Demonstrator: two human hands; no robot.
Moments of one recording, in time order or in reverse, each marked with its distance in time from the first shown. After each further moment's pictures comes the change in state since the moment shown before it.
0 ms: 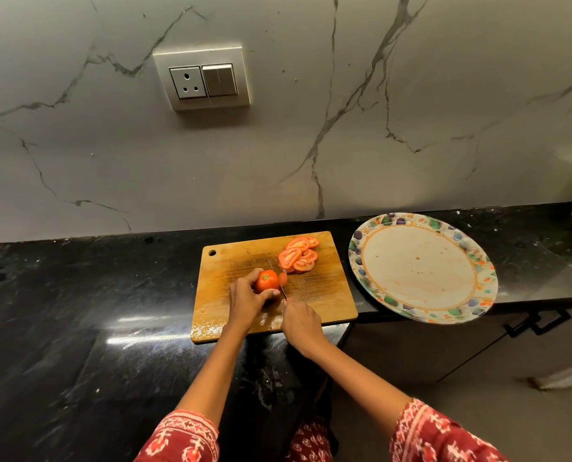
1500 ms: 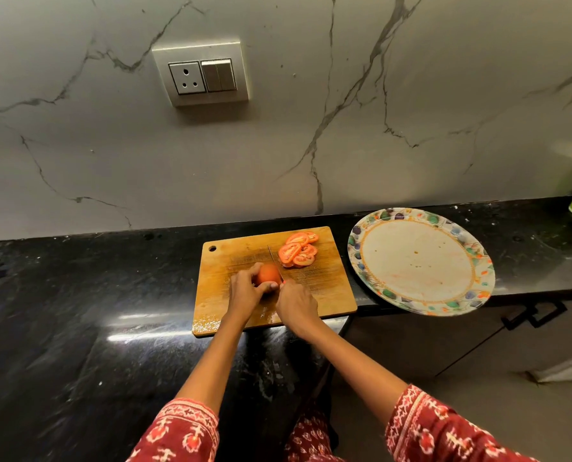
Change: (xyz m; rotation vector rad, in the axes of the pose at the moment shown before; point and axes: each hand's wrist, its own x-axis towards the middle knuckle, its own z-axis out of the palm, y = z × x) left_hand 0.009 -0.010 0.003 0.001 -0.085 -0.026; right_hand -0.001 -0.020 -0.026 0.124 0.016 0.089
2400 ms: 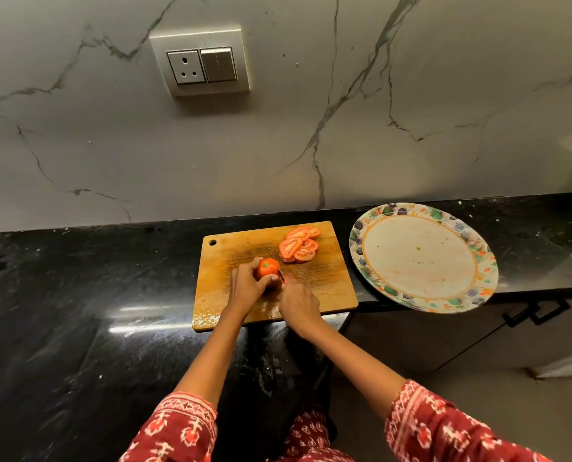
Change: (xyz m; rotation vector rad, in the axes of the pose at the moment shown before) left_hand 0.013 -0.017 0.007 0.065 -0.023 -0.020; right_hand 0.005 0.013 0.015 -0.037 0.001 -0.039
